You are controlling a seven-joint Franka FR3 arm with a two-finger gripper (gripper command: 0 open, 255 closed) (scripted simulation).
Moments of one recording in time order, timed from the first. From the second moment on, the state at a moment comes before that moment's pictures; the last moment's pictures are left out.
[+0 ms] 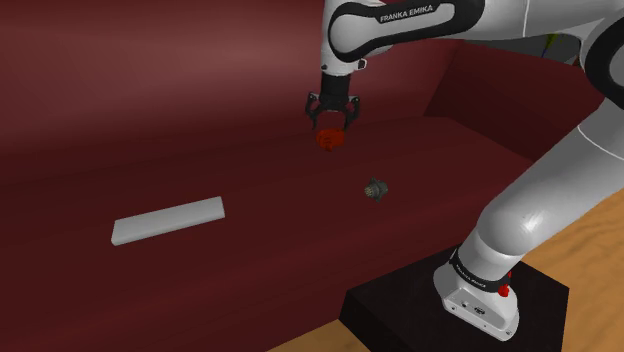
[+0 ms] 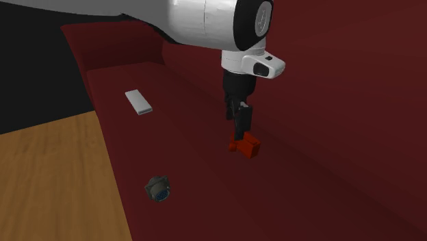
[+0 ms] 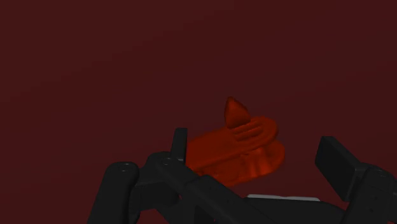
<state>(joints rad) -0.17 -0.17 0.27 -2.04 0.08 1.85 0.92</state>
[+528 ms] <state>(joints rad) -0.17 -0.09 0.28 -2.07 0.07 1.93 1.00</state>
